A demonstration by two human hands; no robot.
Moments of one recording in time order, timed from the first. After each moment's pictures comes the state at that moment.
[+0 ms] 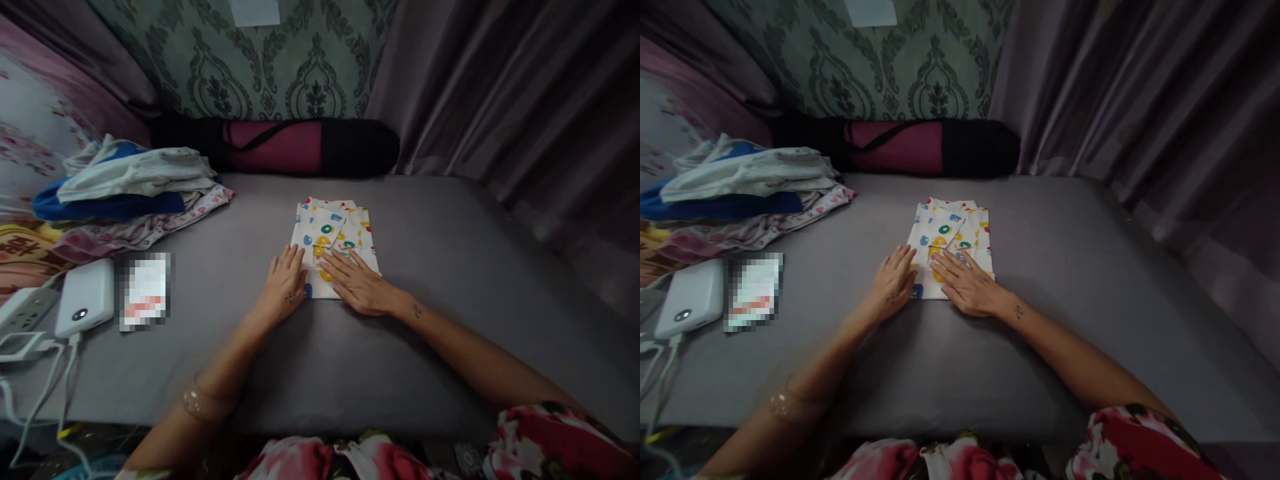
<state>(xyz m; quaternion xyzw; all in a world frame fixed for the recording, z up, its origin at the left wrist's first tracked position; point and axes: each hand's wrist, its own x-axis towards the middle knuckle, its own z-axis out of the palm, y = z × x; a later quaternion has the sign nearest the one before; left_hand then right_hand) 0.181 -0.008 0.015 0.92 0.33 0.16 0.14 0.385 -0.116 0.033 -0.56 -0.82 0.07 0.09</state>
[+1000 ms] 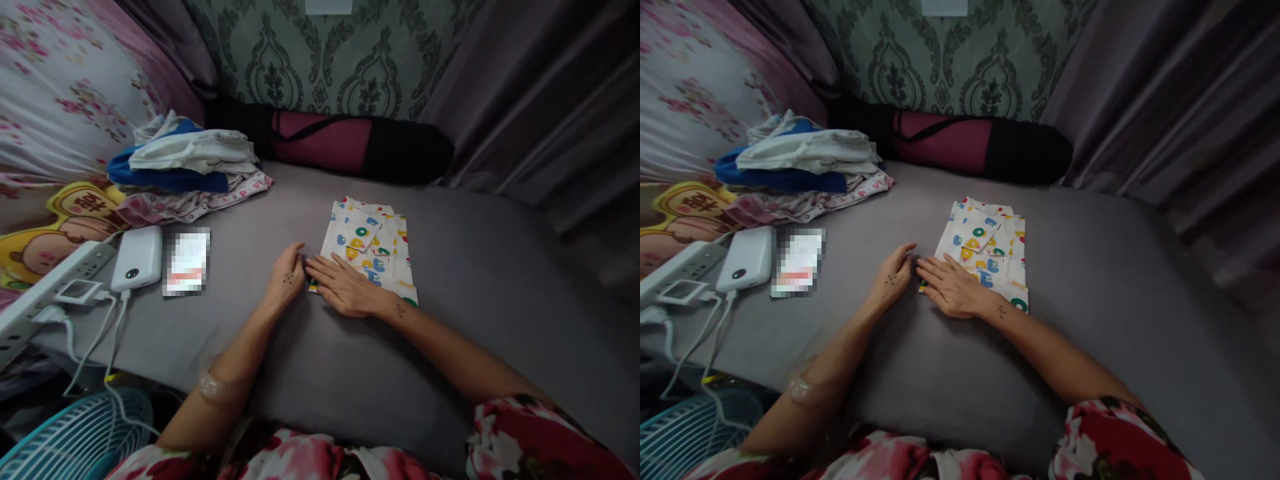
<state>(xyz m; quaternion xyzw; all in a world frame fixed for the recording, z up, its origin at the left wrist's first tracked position) 0.146 0.023 0.009 0.77 0.46 0.32 0.31 0.317 -0.057 0.037 -0.47 -0.87 0.14 0.07</state>
